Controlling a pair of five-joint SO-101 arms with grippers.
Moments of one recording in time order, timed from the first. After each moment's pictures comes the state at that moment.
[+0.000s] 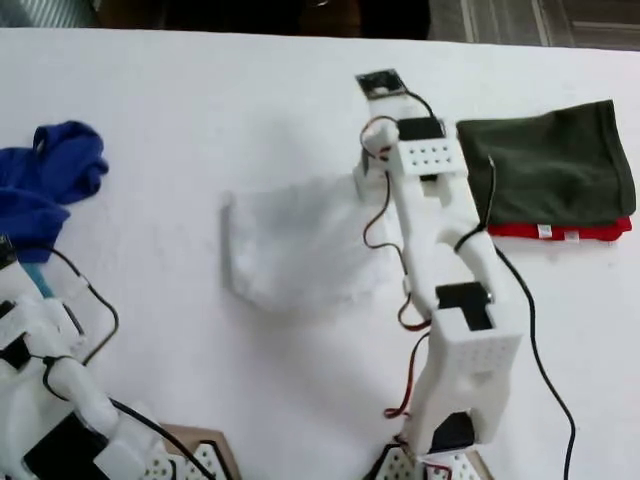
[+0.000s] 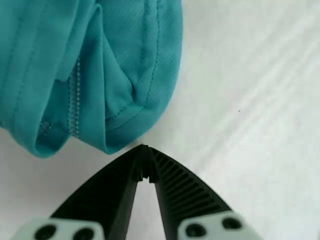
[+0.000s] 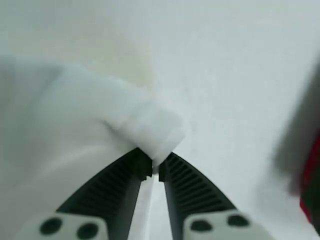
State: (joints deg) left arm -54.3 -20.5 59.0 48.0 -8.0; right arm -12.3 24.2 -16.3 76.2 13.0
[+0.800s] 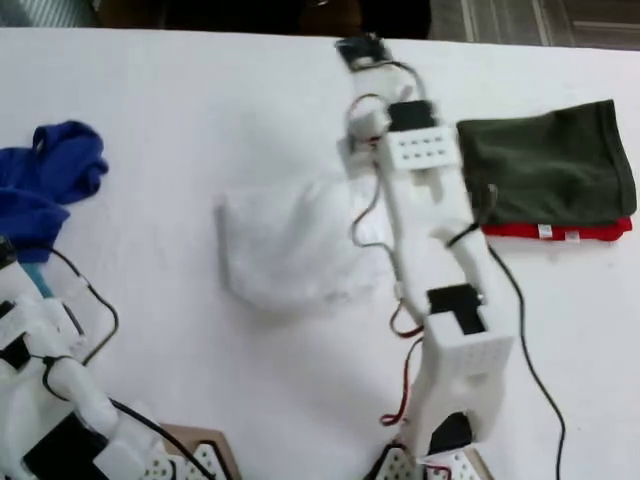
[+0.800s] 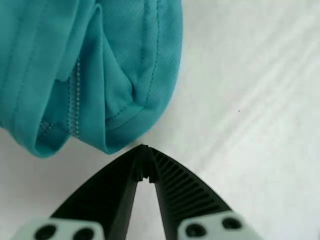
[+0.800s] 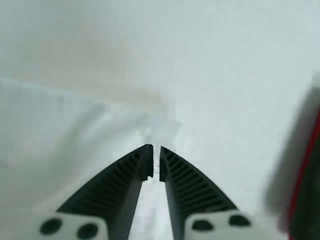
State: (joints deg) left arm -54.3 -20.5 59.0 48.0 -8.0; right arm -17.8 23.9 -24.5 74.6 10.7
